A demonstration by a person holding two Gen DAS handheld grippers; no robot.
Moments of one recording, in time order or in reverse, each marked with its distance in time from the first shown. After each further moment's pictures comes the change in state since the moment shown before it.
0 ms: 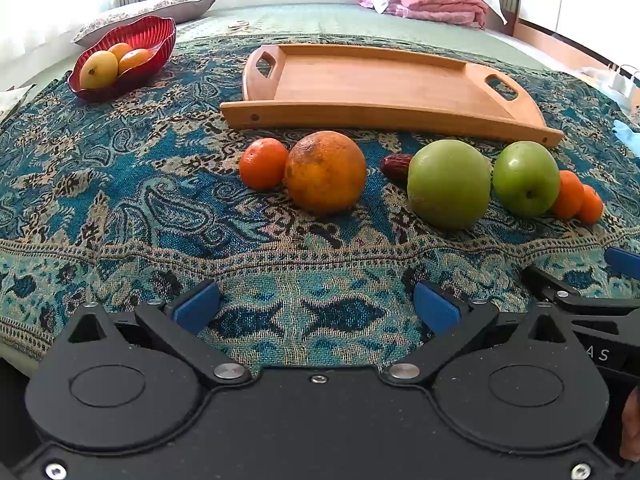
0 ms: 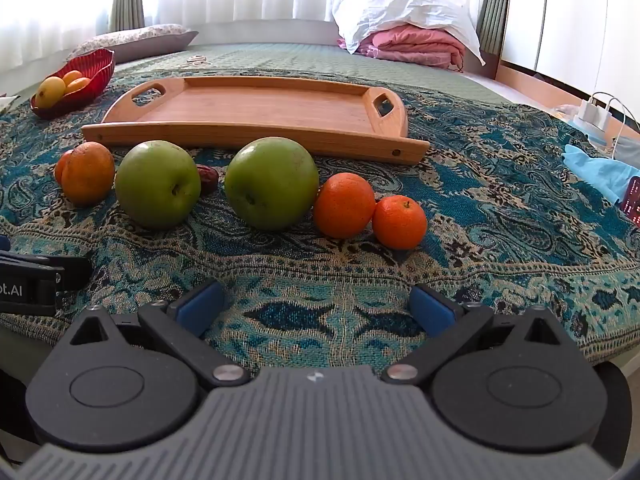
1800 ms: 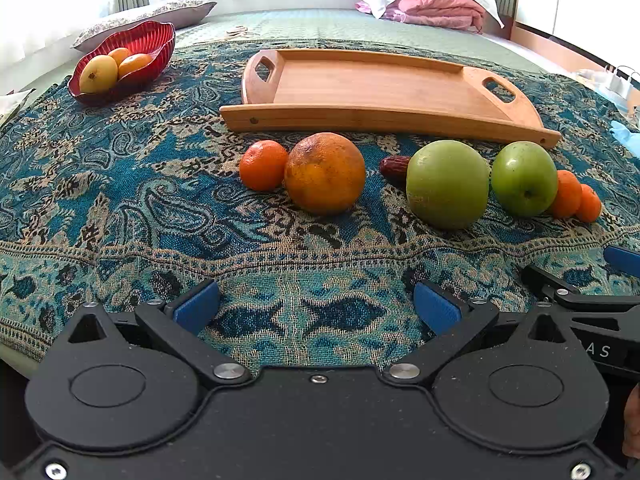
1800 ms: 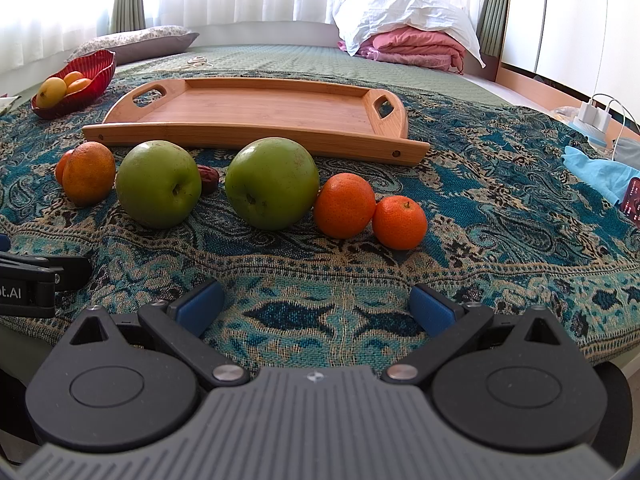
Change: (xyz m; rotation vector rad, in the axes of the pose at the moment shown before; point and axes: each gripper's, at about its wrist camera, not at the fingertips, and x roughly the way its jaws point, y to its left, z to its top) left arm 0.000 0.000 0.000 0.003 -0.014 0.004; right arm -0.001 0.000 -0.001 -0.001 -0.004 -0.001
